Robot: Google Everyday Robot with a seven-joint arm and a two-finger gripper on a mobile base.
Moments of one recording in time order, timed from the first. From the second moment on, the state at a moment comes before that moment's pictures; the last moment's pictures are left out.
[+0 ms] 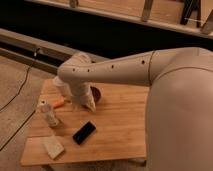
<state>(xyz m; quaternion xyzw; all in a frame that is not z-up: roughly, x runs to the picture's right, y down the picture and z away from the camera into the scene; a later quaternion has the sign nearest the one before) -0.106 0.103 0.703 -0.26 0.23 0.64 0.68</state>
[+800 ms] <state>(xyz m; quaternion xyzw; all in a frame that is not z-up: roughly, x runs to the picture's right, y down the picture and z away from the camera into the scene) -0.096 0.141 0.727 -0.26 0.21 0.63 0.70</state>
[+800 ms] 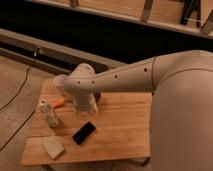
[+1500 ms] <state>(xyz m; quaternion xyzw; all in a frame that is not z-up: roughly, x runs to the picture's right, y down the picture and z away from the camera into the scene) -0.091 0.181 0.751 -0.26 0.24 0.66 0.67</state>
